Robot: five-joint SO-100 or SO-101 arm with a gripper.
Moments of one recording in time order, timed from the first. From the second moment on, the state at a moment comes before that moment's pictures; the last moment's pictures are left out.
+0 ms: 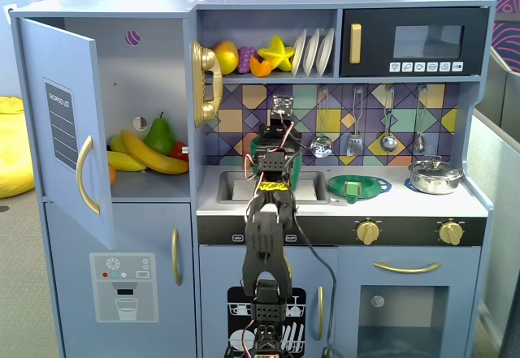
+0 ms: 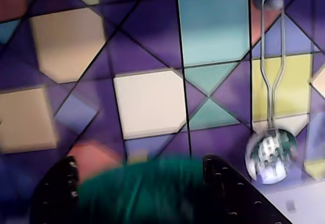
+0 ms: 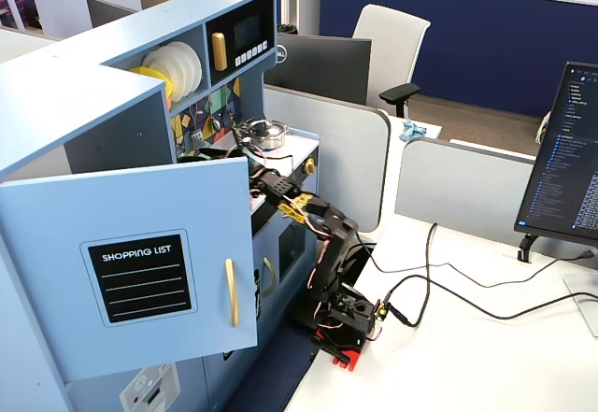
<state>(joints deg) 4.9 111.1 91.8 10.4 -88.2</state>
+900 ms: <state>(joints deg) 0.7 181.3 163.9 81.8 -89.0</state>
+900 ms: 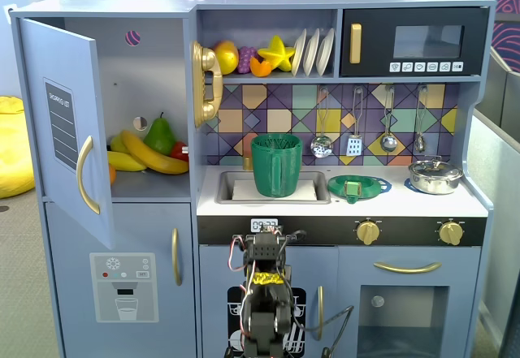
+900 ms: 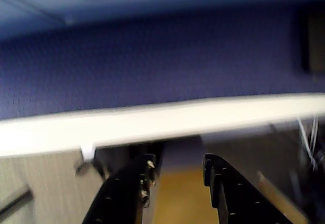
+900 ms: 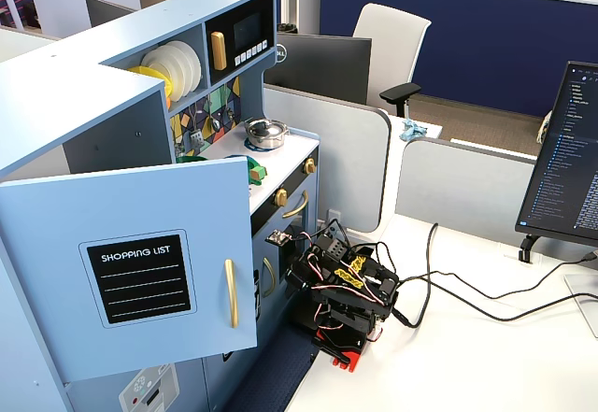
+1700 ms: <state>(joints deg) -0.2 182.2 172.1 67.1 -83.7</state>
